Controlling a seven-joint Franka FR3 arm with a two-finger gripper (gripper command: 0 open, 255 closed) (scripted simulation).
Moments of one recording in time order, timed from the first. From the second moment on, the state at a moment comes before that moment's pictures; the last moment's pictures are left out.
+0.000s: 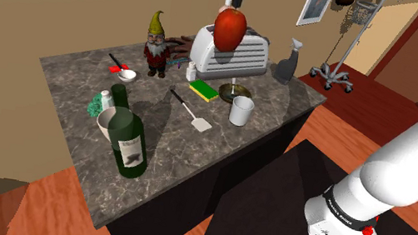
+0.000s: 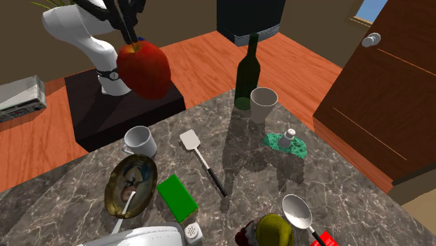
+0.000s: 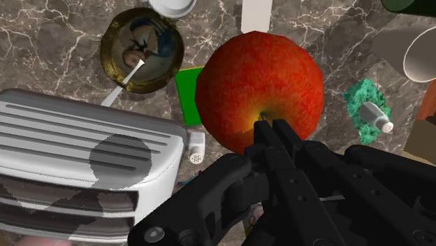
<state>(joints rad) -0.11 -0.06 0.25 -1.60 -0.01 1.64 0.12</state>
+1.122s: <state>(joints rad) -0.29 -0.09 0.02 -1.65 0.02 1.66 -0.30</state>
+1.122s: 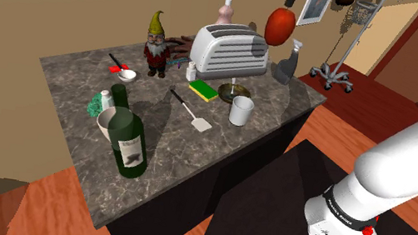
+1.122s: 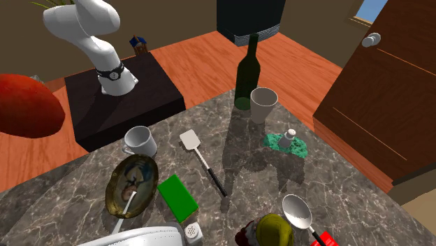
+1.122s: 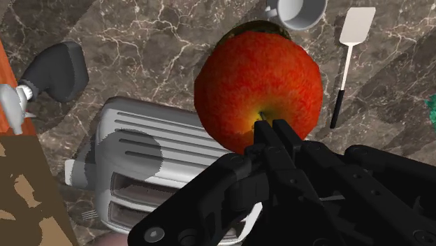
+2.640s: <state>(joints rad) -0.48 0.14 -0.17 -1.44 0.08 1.66 -0.68</state>
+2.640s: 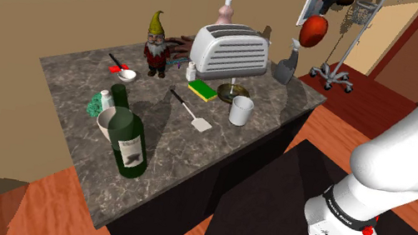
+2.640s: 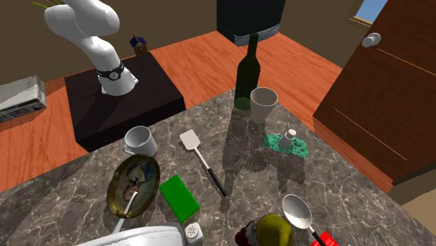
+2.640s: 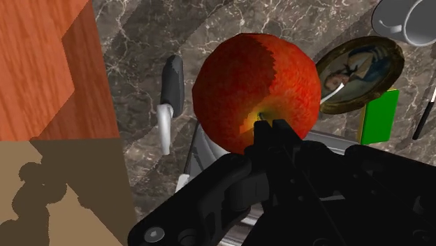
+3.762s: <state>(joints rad) -0.48 0.11 -0.17 -1.70 0.07 1.90 -0.69</state>
